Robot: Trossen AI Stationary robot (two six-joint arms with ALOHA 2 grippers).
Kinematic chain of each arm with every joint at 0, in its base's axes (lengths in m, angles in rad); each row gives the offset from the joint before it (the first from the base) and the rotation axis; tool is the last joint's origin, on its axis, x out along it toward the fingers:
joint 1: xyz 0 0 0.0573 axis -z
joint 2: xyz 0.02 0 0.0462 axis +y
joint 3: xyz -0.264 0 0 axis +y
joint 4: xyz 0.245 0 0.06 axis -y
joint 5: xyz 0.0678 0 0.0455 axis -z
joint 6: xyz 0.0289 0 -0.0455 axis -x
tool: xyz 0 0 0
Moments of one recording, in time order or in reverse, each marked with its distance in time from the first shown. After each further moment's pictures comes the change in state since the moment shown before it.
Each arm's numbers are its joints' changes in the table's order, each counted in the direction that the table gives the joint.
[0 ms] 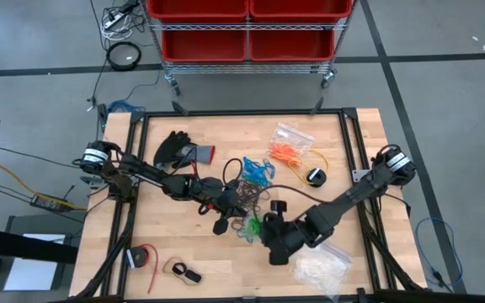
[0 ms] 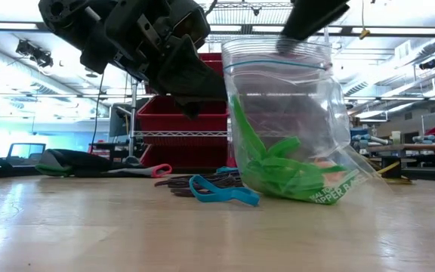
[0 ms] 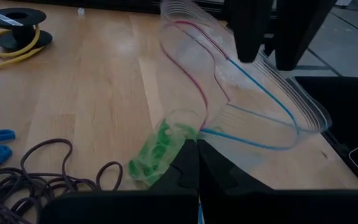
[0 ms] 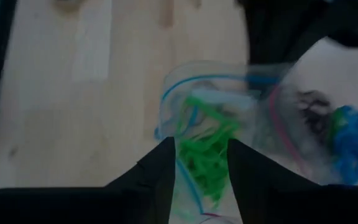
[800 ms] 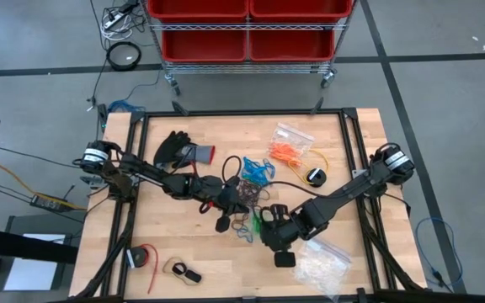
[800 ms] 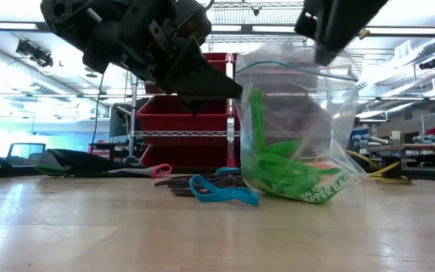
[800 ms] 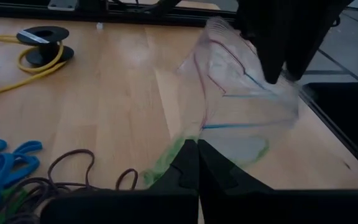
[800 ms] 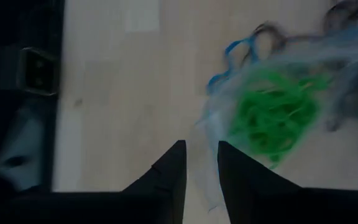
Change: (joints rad) left arm -0.014 0.000 0.000 0.027 -0.048 -0.030; right arm 0.054 0.000 0.000 -0.058 -0.354 -0.041
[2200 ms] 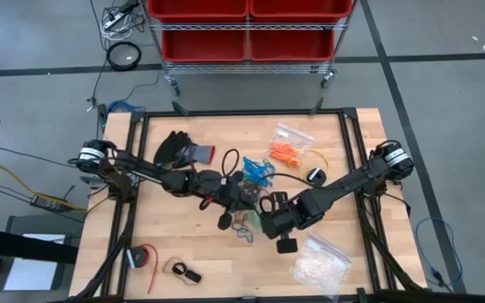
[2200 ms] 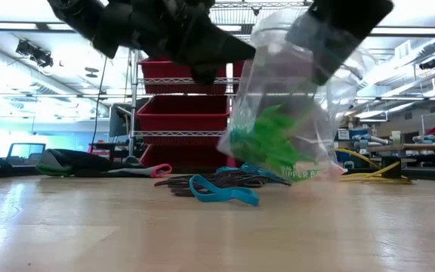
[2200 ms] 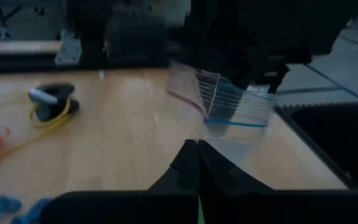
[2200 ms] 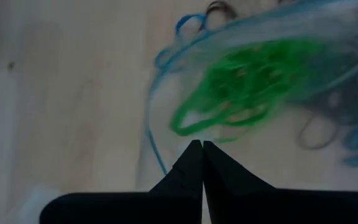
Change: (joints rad) left arm -0.011 -0.043 -0.062 0.013 0.023 -0.054; right arm 0.073 -0.016 0.000 -0.134 0.044 0.173
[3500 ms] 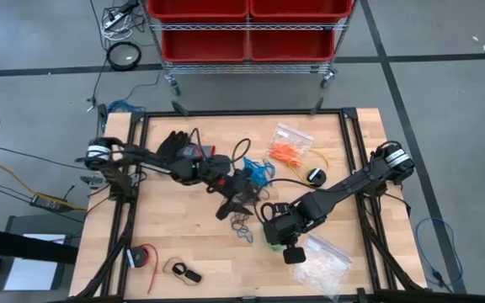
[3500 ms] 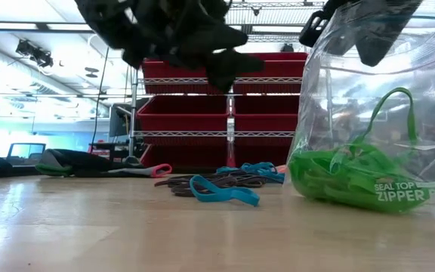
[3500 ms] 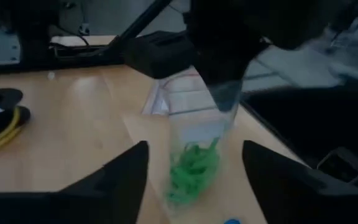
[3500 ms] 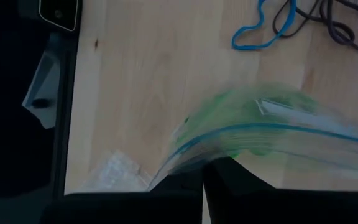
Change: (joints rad) left arm -0.142 0.068 -0.085 -0.077 0.380 -0.071; right arm -0.025 0.000 0.000 0.020 -0.220 -0.024
